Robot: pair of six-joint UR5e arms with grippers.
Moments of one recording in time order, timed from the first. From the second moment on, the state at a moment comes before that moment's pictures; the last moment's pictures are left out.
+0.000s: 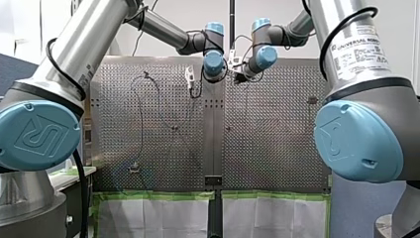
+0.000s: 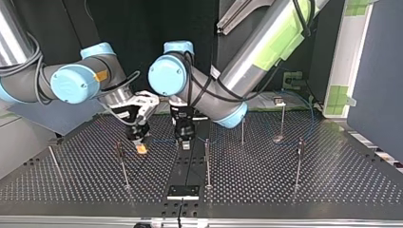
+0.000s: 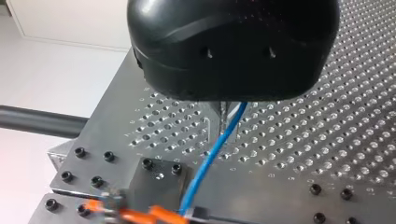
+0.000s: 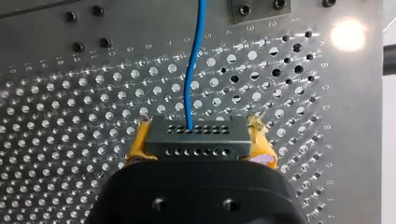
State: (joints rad) left arm -0.62 -2.02 -1.22 -3.06 -2.19 -1.72; right arm 2.07 -1.21 1.30 0.01 1.41 1.76
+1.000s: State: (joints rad) left arm -0.62 -2.02 -1.48 -2.80 -2.11 -1.77; right arm 2.07 -1.26 1.53 -0.06 1.46 1.74
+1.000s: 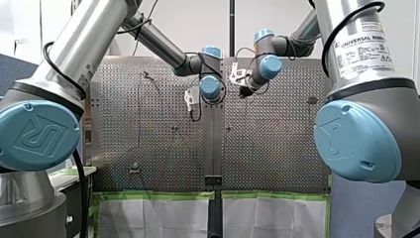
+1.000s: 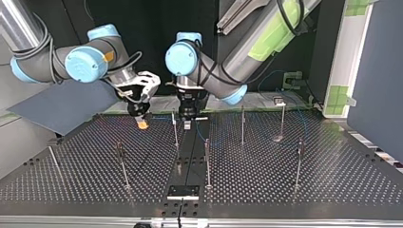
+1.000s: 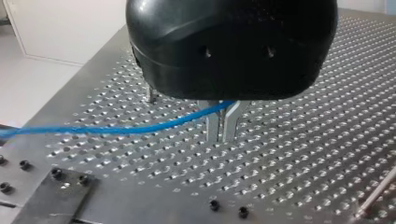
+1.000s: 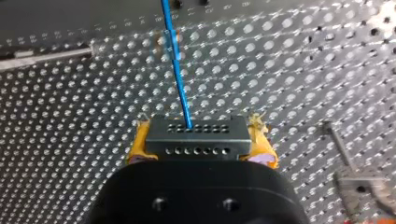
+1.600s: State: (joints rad) left arm -0.60 -2.11 -1.63 -2.65 -2.02 -1.77; right arm 2.08 -1.26 1.68 -0.20 1.50 1.74
